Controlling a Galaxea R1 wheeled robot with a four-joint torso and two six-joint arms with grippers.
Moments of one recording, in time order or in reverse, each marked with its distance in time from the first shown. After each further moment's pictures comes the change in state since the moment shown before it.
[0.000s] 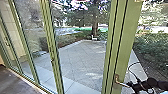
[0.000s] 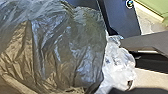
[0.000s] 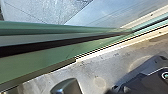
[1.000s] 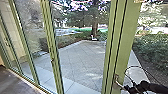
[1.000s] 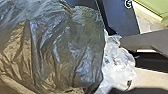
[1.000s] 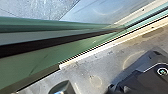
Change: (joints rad) left arm 0.006 0.005 0.000 0.000 -0.001 0.001; right arm -0.077 0.189 -0.286 -0.003 -0.054 -0.020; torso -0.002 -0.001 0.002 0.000
